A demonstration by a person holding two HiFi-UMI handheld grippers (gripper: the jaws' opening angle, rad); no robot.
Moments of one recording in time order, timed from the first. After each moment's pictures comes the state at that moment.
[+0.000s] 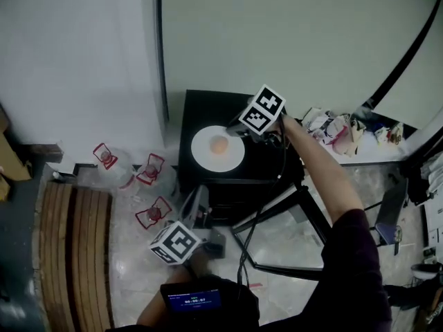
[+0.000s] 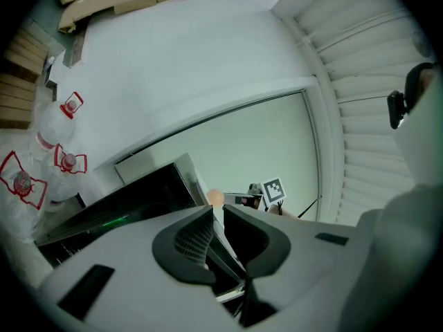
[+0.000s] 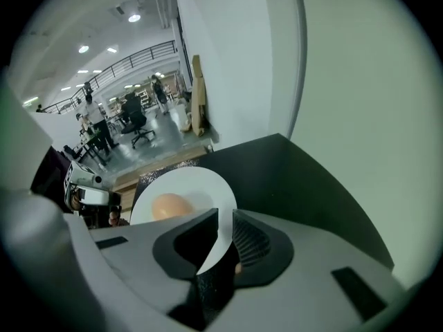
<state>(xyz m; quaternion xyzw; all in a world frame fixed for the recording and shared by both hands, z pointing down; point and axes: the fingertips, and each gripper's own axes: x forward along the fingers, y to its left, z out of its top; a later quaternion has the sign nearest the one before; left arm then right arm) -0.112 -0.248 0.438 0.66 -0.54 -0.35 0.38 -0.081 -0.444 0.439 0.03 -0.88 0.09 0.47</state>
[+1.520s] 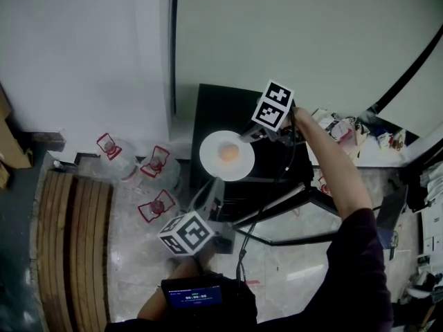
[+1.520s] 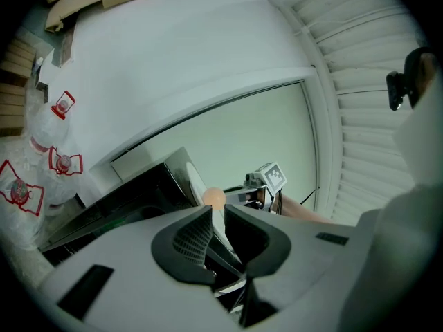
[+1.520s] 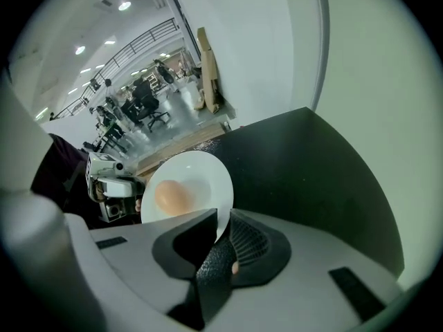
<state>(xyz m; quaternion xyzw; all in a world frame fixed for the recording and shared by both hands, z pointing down) -0.109 -0.257 0.438 0.68 -0.53 -0.32 0.39 -0.074 -0.407 0.452 -0.05 -0.81 0.13 0.56</state>
